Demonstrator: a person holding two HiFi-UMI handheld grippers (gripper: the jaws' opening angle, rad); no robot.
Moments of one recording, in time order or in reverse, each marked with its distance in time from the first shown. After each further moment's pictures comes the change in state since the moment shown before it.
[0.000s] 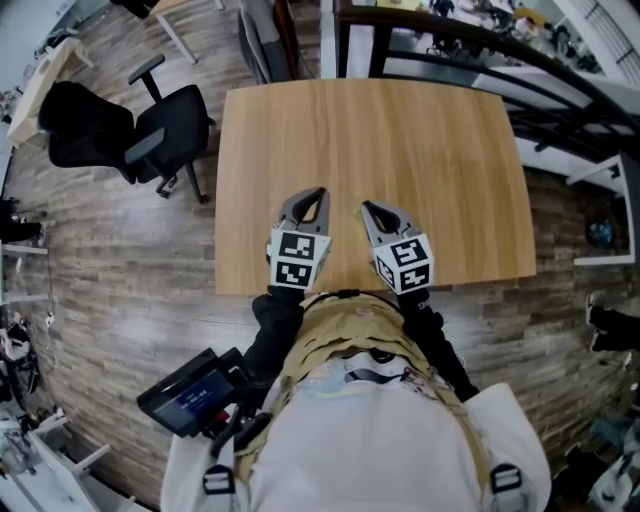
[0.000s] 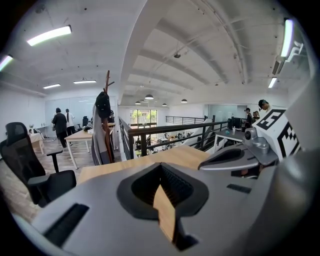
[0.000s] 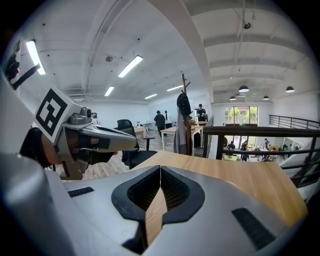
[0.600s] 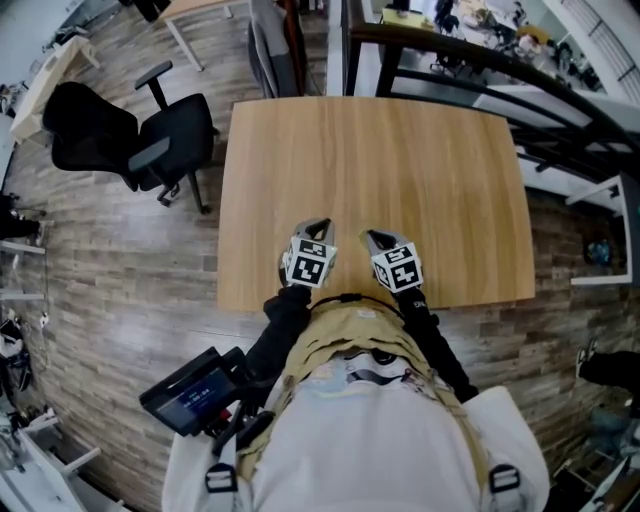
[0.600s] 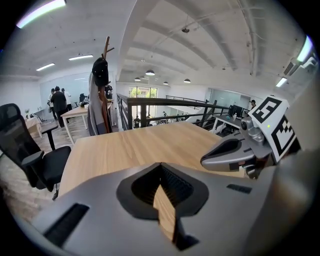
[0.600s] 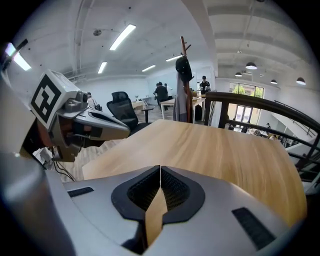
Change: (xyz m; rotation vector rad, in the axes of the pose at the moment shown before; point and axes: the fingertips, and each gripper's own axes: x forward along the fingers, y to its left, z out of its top) left arm 0.062 0.017 -0.117 -0.054 0.277 -0.042; right arm 0.059 -0.031 -0.118 0.018 0.325 0.010
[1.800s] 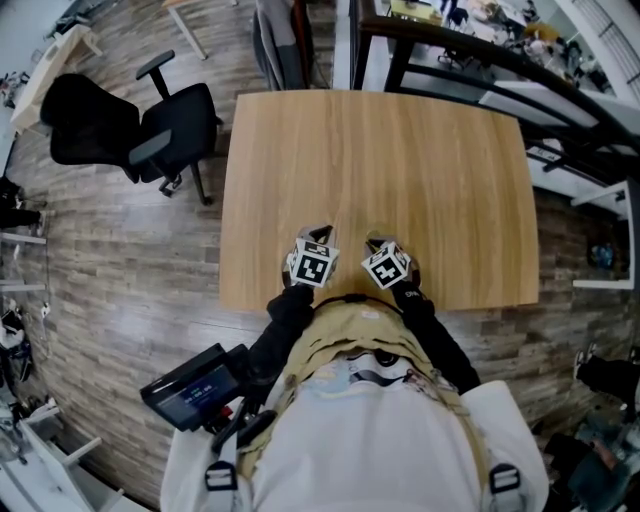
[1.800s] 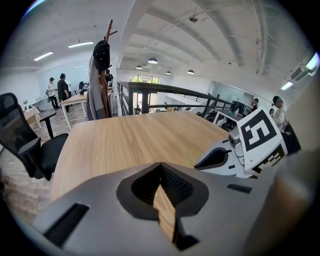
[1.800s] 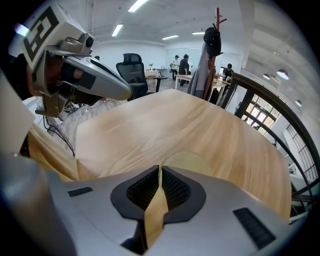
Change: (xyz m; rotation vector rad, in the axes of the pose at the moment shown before) left arm 0.024 0.014 -0.045 -0.048 0.124 -0.019; right arm 0.061 0.007 -0.059 -0.281 0.296 0.023
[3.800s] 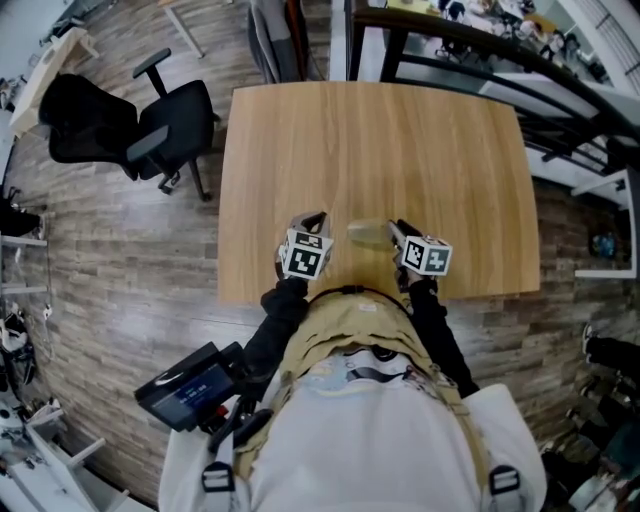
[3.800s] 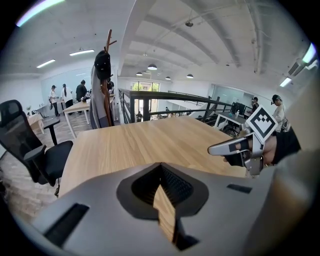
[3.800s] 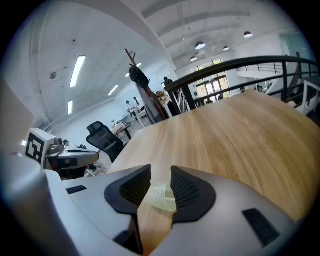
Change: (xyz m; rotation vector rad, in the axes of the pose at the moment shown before) left arm -0.023 -0.001 0.016 0.027 -0.063 0.035; right arm -0.061 -0.071 -0.027 0.783 -0.384 -0.003
